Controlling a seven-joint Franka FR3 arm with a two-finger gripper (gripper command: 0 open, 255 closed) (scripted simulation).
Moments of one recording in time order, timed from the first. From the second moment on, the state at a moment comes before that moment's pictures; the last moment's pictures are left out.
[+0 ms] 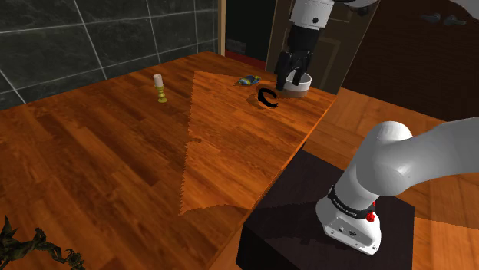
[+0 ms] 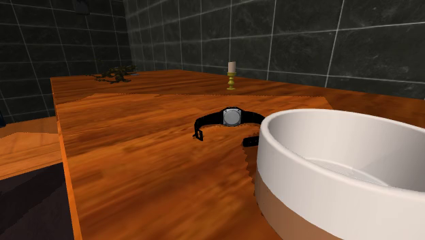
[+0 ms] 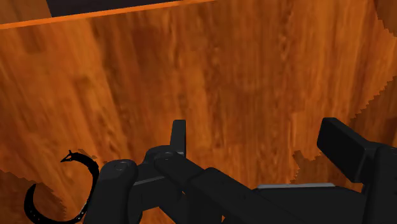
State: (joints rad) arm 0.00 -0.79 -0.07 -2.41 0.08 1.62 0.07
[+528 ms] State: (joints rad) arm -0.04 -0.70 -0.14 -2.48 0.04 1.83 0.00
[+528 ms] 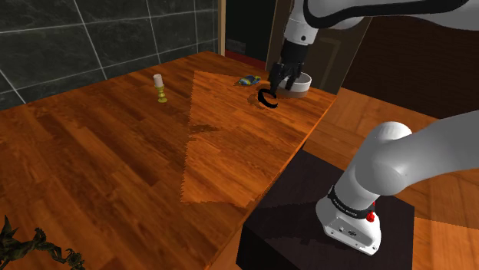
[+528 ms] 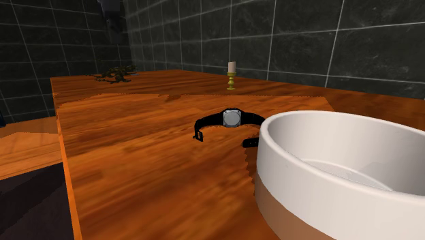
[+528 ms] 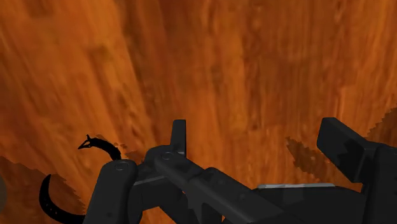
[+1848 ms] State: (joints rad) arm -0.07 -0.19 -0.38 -2.44 0.13 2.42 -0.27
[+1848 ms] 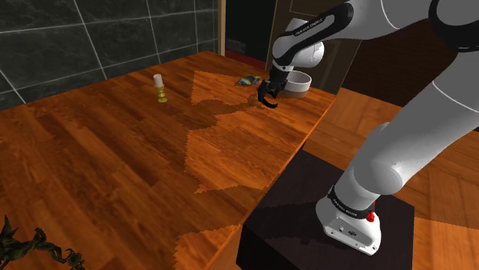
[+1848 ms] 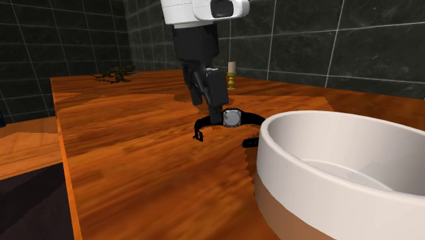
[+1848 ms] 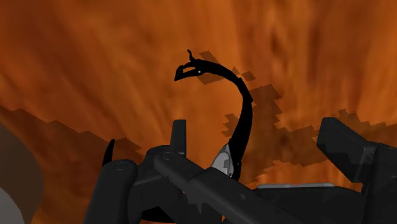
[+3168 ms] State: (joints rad) arm -0.05 -0.12 -0.38 -2.45 0.18 2.49 -0.30
